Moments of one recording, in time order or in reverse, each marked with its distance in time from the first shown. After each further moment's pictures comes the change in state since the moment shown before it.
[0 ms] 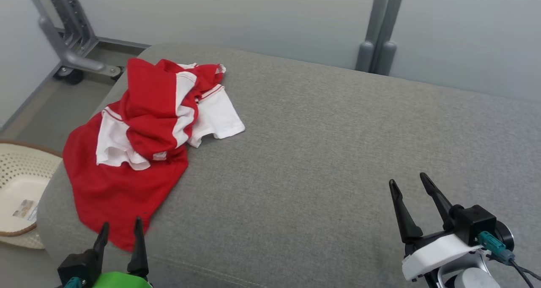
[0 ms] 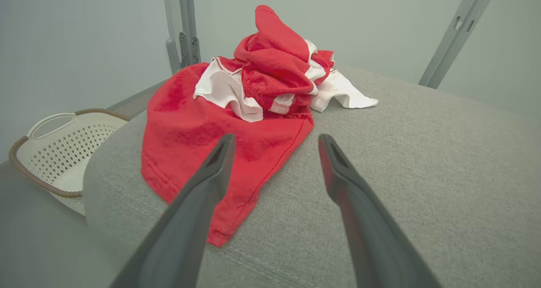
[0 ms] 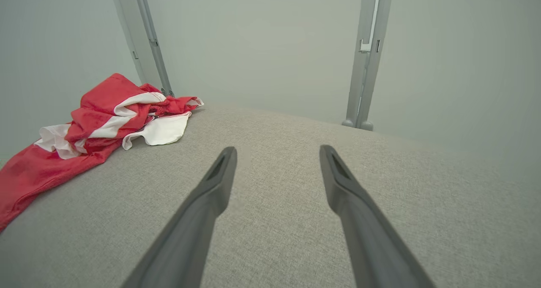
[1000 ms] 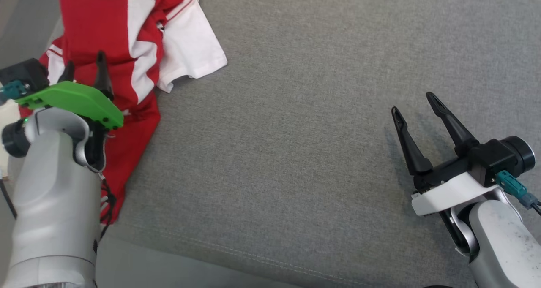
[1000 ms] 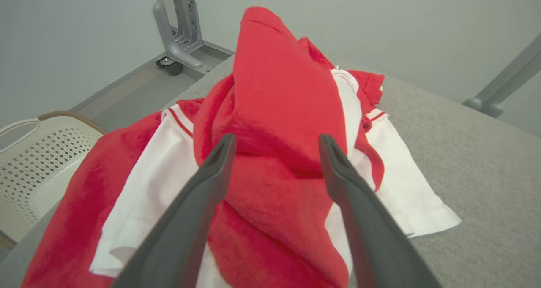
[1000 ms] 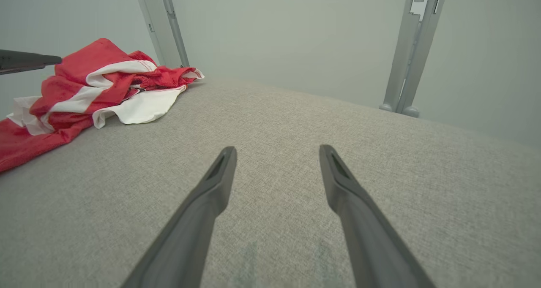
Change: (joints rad) left arm -0.817 0.068 0.003 0.512 -0.184 0.032 0.191; right arm -0.244 -0.157 0.106 -0.094 0.000 0.000 0.000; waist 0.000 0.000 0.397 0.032
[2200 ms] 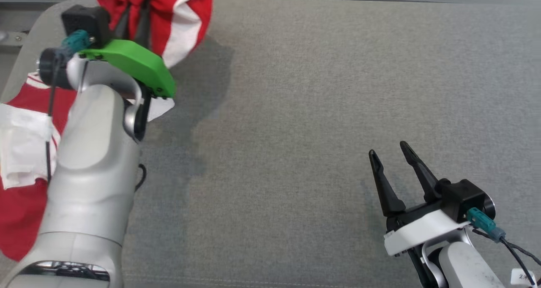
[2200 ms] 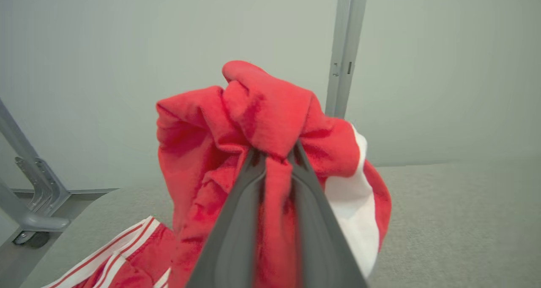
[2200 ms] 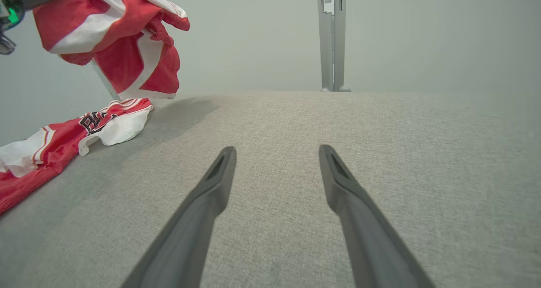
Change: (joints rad) left arm -0.137 -0.027 -0.258 -0.034 0.097 -0.025 -0.099; right arm 0.133 0.169 -0.021 0.049 0.036 0.000 0.000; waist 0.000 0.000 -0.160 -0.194
